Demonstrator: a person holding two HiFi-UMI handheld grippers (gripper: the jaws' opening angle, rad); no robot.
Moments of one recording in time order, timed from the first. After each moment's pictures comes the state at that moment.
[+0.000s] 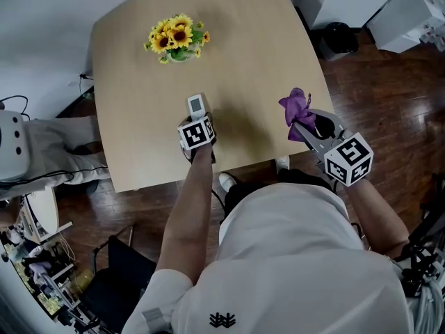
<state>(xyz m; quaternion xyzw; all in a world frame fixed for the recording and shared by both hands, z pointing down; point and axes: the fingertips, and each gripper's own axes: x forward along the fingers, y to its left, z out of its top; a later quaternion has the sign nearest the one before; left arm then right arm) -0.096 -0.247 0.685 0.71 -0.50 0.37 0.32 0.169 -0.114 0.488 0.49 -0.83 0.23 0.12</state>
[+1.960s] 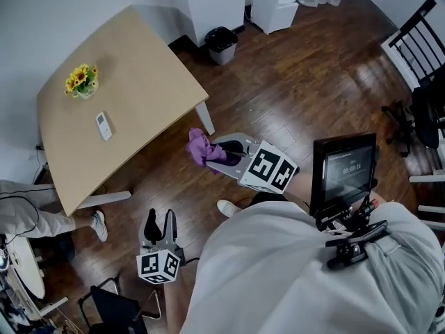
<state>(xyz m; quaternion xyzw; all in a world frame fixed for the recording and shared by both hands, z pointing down) -0.039 0.220 0.455 0.91 -0.35 0.16 0.17 0.154 0.212 0.419 0.44 -0.88 0.13 0.15</state>
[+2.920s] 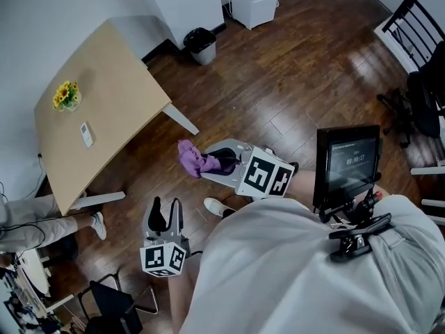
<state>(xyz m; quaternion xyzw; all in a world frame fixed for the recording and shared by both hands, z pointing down) 0.114 0.316 0.408 0.93 -0.32 0.15 0.13 0.229 0.329 0.382 0.39 -0.91 0.09 0.15</state>
